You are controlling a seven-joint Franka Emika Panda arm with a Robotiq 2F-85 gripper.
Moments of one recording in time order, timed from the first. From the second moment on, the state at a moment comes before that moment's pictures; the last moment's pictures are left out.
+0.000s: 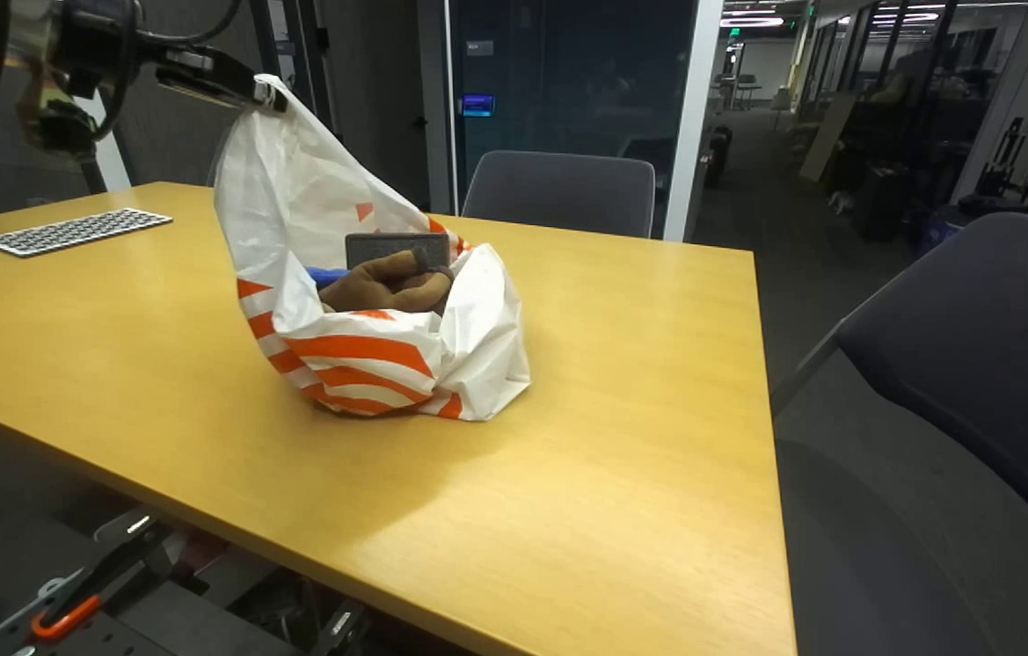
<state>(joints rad) 0.00 -0.67 0.51 -2.76 -1.48 2.65 2.05</state>
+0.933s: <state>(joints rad) -0.01 -0.59 0.42 -2.77 -1.47 2.75 2.09</state>
